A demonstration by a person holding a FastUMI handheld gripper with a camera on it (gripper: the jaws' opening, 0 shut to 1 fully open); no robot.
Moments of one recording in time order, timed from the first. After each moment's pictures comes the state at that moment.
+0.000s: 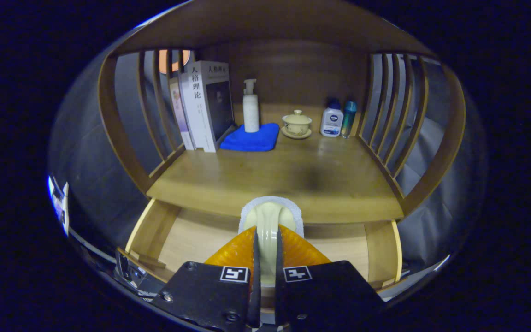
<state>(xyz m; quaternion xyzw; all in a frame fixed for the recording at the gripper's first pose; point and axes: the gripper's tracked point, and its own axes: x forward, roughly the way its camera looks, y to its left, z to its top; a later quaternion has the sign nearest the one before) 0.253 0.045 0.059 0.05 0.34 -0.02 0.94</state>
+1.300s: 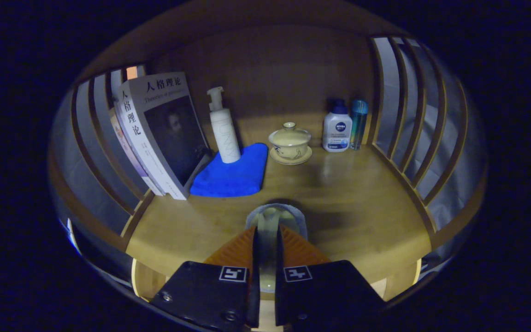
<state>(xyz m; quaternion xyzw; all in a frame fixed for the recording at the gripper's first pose) 0.384 0.024 0.045 0.11 0.34 -0.03 0.94</state>
